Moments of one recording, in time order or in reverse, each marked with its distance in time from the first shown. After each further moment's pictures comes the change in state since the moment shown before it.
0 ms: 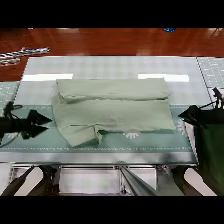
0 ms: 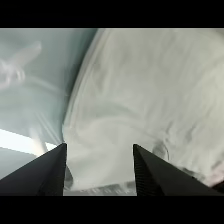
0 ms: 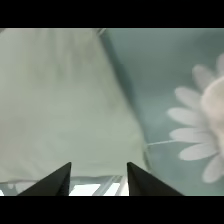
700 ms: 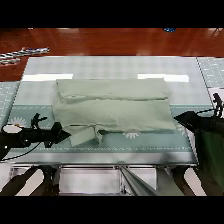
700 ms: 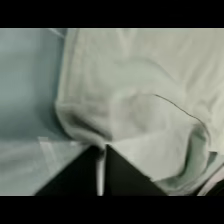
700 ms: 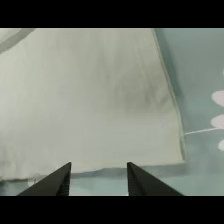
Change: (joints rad) left arm -0.295 -0.023 -0.211 -0.066 0.240 -0.016; right arm -0.007 0.181 -0.127 0.096 -0.029 -0.027
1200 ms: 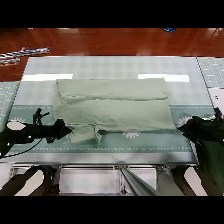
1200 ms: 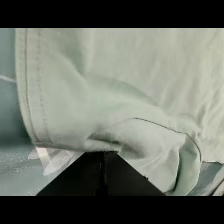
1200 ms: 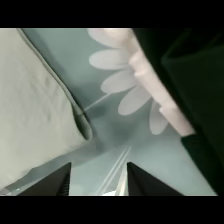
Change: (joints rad) left arm -0.065 -0.031 0.029 -0.016 0.081 0.019; right arm -0.084 -0.034 -0.102 -0.187 -0.053 0.185
